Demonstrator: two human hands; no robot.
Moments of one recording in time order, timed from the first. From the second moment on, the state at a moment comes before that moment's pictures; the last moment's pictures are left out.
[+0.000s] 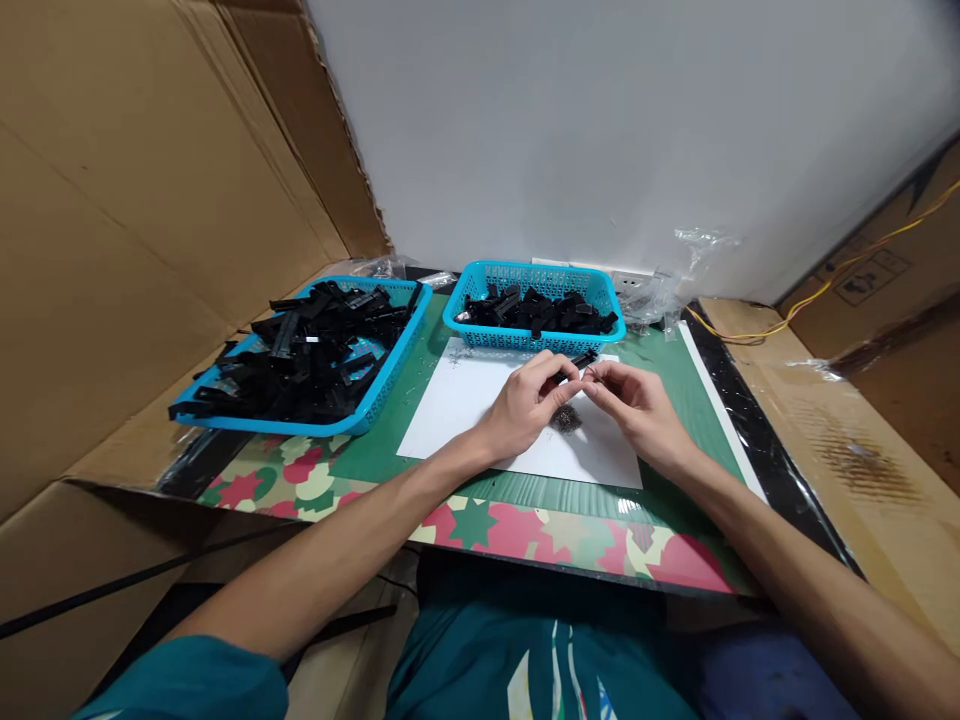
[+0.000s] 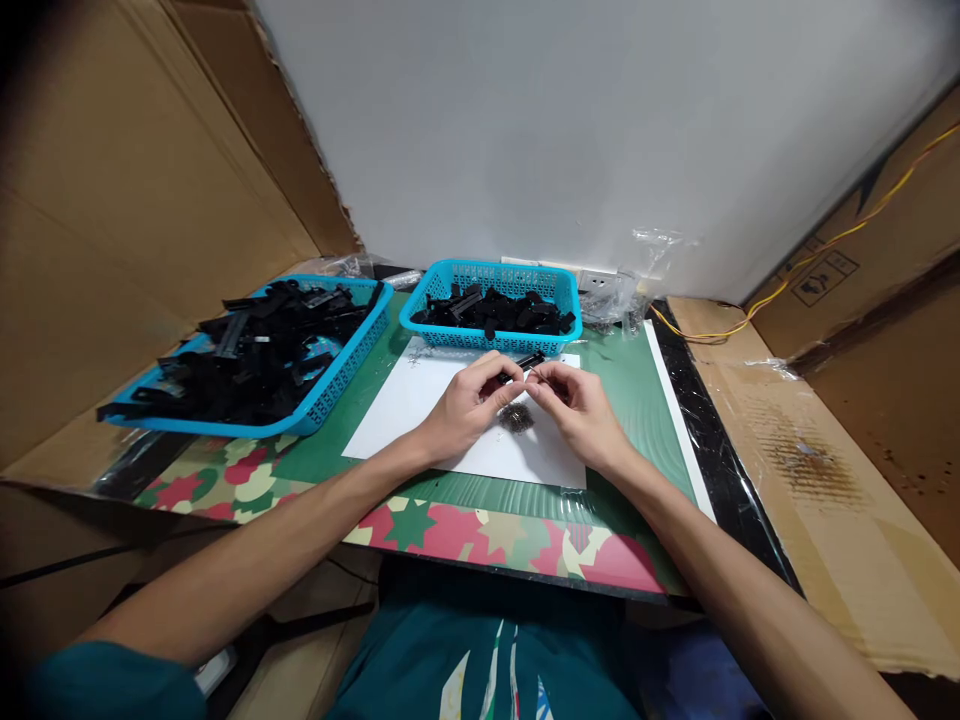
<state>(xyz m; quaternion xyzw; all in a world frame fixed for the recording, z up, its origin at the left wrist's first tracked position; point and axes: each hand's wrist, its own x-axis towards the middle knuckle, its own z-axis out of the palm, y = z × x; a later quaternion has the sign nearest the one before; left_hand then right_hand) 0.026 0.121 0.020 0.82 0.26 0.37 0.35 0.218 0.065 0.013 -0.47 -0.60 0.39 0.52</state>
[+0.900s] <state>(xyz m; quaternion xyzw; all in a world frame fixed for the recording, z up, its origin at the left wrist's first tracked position) 0.025 0.122 0.009 0.80 0.23 0.37 0.42 0.221 0.050 0.026 -0.49 -0.67 0.04 0.56</state>
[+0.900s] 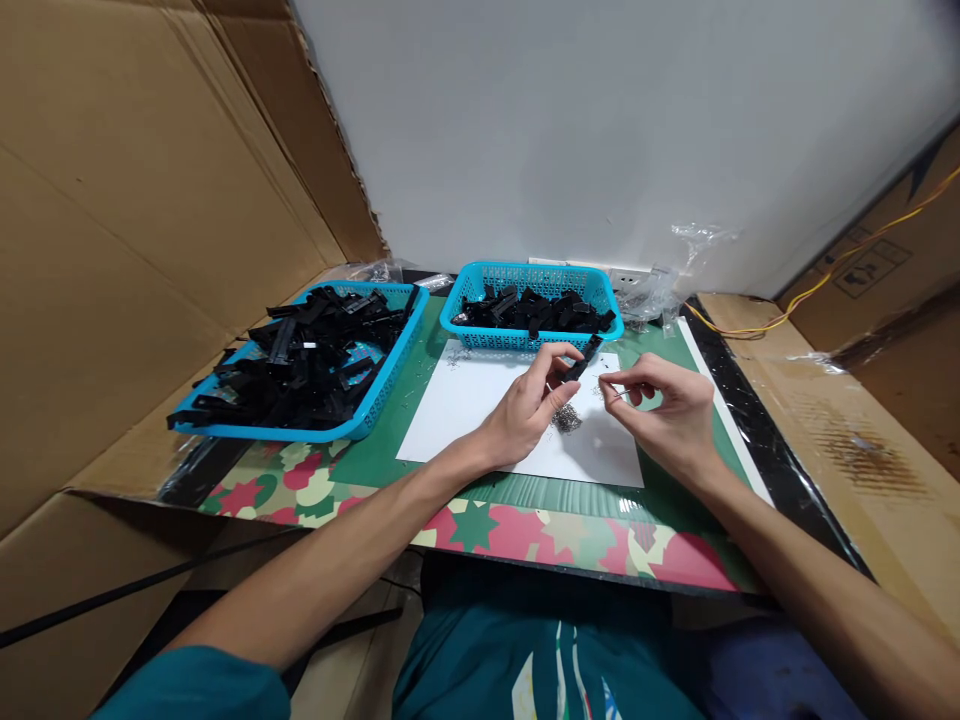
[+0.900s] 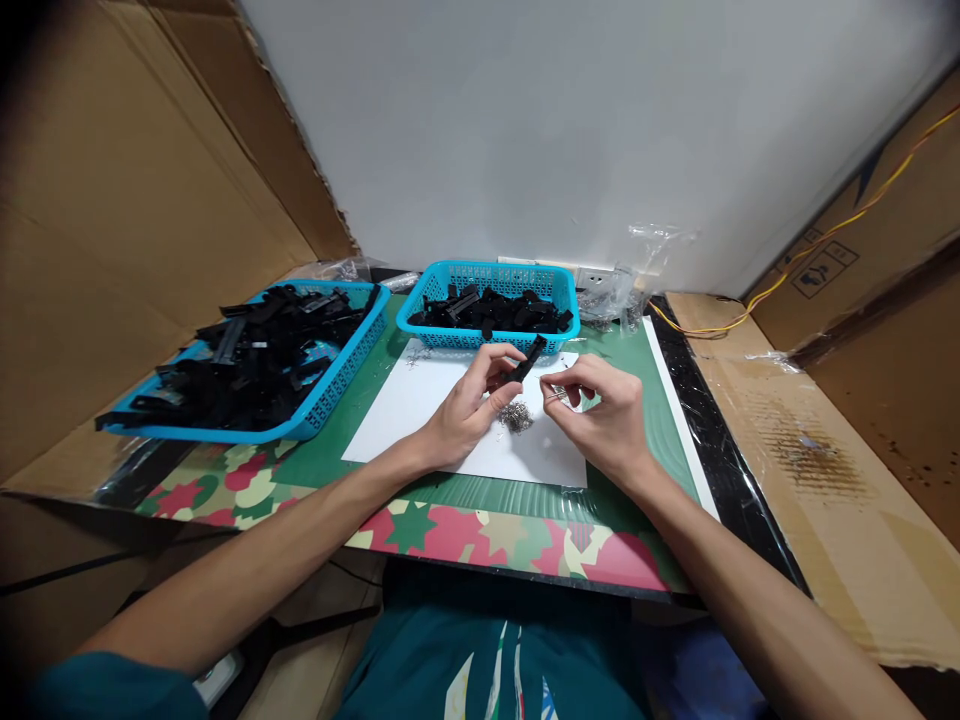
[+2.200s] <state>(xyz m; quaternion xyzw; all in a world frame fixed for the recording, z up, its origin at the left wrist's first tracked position) 0.024 0.115 0.019 0.81 0.17 0.27 0.50 0.246 0.054 0.028 -0.42 -0.78 0.07 0.46</state>
